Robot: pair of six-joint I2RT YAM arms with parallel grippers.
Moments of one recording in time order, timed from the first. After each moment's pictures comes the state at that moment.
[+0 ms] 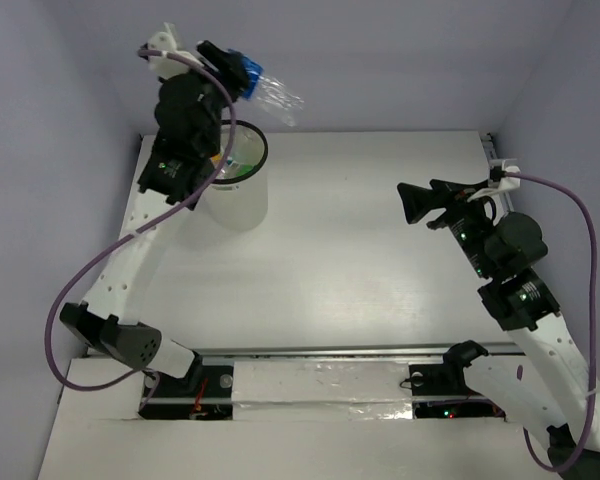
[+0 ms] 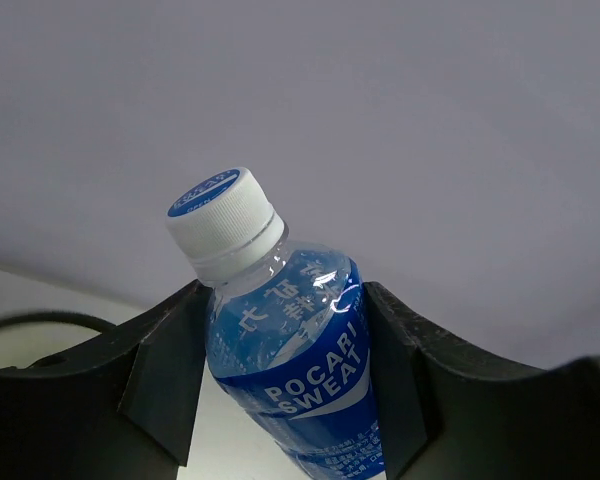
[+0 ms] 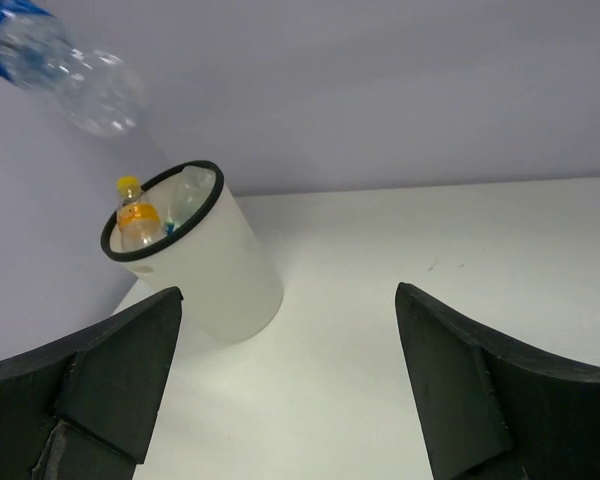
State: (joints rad) left arm -0.50 1.47 1.76 -0.13 -0.43 -0.55; right arm 0.44 0.71 0.94 -0.07 0.06 0.39
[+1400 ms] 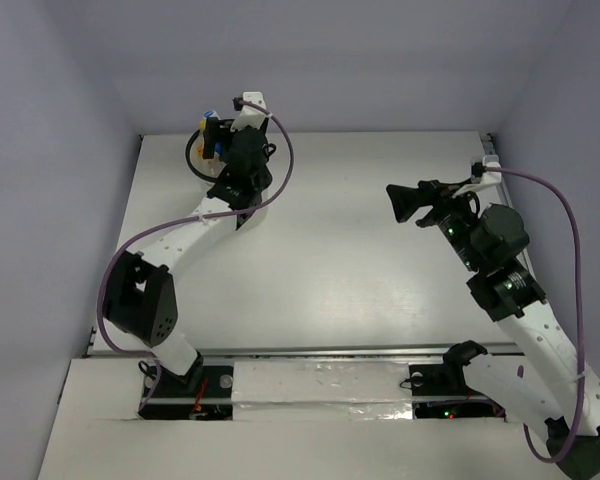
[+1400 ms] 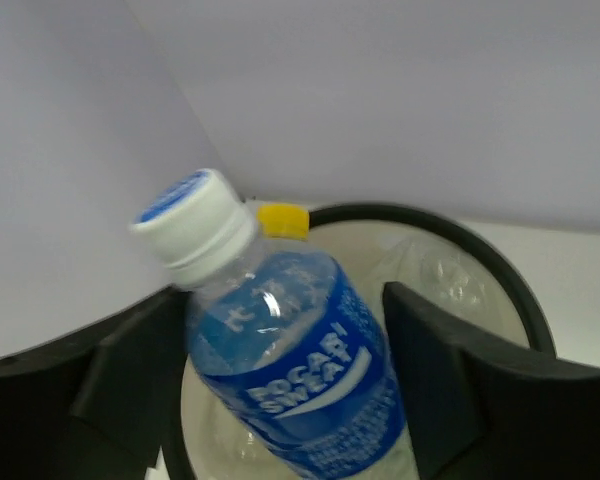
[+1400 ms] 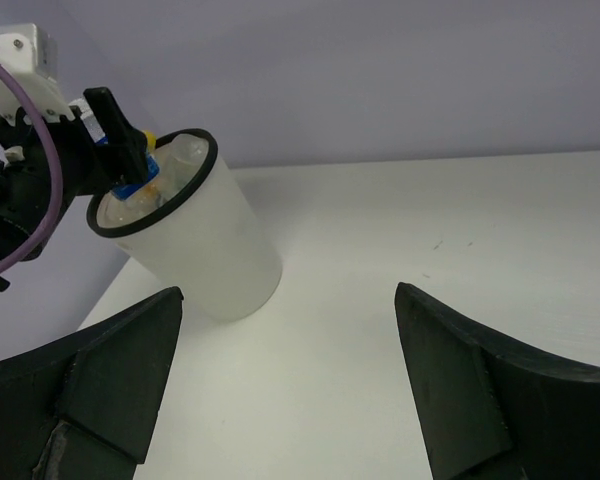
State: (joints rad) left arm -0.51 1.61 1.30 0.34 -0.92 0.30; right arm 0.44 0.77 0.90 -0.03 0.02 0.39
